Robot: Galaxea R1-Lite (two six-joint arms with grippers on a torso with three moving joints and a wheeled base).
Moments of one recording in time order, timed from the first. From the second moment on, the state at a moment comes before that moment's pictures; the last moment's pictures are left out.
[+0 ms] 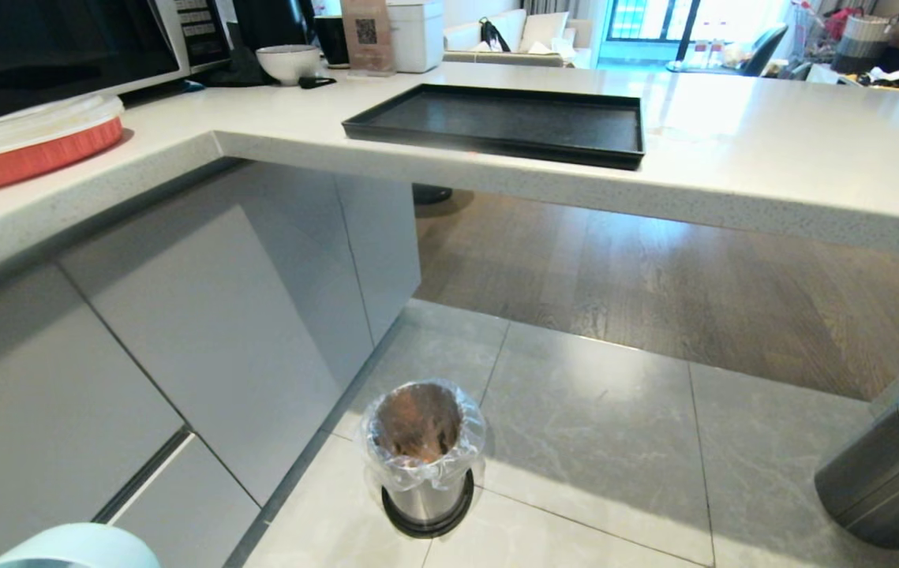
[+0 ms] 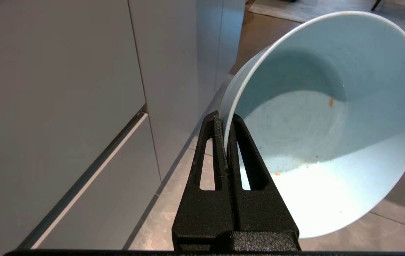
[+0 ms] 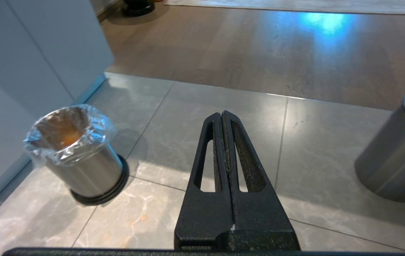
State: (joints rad) left arm 0.00 0.00 0.00 -0.01 0.02 -0.07; right arm 0.00 0.00 0.00 0.00 -0.03 0.07
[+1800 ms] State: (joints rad) left arm 0.00 0.00 0.00 -0.01 0.02 -0.07; right arm 0.00 0.00 0.00 0.00 -0.03 0.07
